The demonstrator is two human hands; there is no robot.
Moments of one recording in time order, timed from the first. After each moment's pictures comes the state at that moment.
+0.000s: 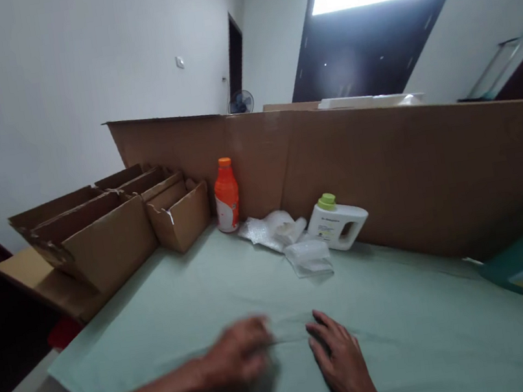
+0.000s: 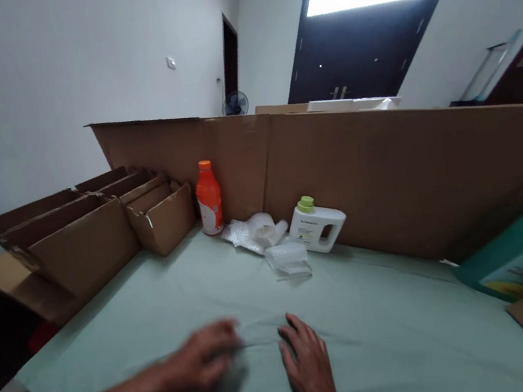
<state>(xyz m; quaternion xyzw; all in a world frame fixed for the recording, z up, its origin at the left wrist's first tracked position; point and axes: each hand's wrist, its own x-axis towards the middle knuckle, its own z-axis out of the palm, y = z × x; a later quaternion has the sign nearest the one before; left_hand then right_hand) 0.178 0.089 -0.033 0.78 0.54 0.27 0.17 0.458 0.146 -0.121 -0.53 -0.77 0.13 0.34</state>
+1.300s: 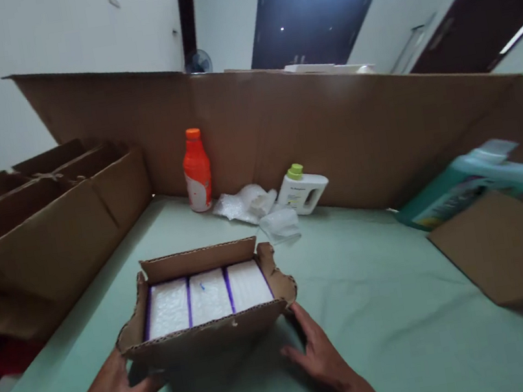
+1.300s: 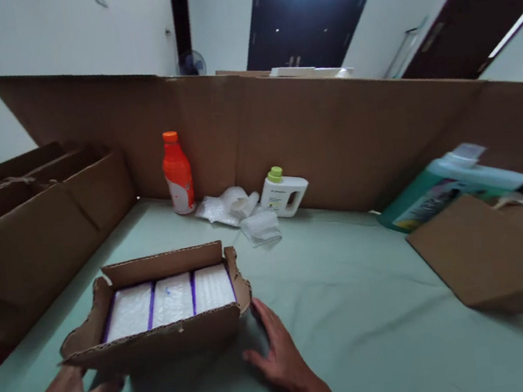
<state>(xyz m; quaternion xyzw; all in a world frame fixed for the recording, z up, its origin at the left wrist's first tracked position) 0.029 -0.015 -0.053 0.64 0.65 0.35 0.19 0.429 0.064 -0.105 -0.46 -0.77 0.32 0.31</state>
